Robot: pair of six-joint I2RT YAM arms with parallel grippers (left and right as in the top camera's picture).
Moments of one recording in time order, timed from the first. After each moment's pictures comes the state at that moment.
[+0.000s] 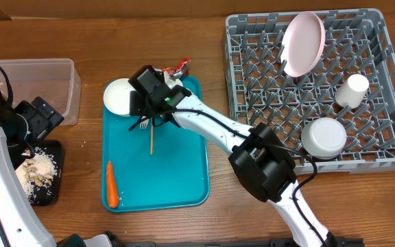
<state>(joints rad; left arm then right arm) 0.43 1.48 1.80 -1.69 0.00 -0.47 0.82 2.37 1.96 -0.53 -0.04 0.81</state>
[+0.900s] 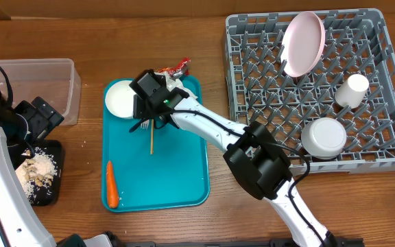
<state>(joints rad) 0.43 1.48 1.80 -1.69 0.00 -0.47 0.82 2.42 1.96 -0.53 -0.01 0.81</state>
